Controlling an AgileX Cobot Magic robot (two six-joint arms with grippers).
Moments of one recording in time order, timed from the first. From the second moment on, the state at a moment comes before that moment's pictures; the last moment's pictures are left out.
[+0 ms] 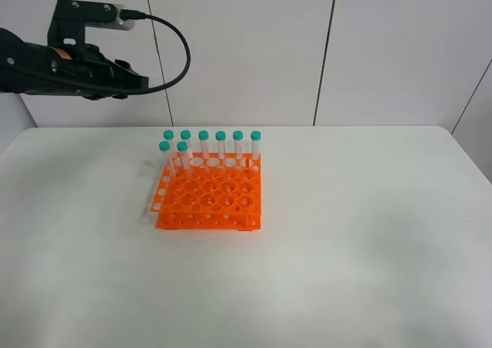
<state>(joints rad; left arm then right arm) -0.15 1.58 -1.10 -0.17 0.02 0.24 -0.08 0.00 -0.50 -0.06 1.03 0.10</state>
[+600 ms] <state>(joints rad) -0.02 1.55 -1.09 -0.16 0.08 0.23 -0.08 0.00 -0.50 -0.06 1.03 0.10</state>
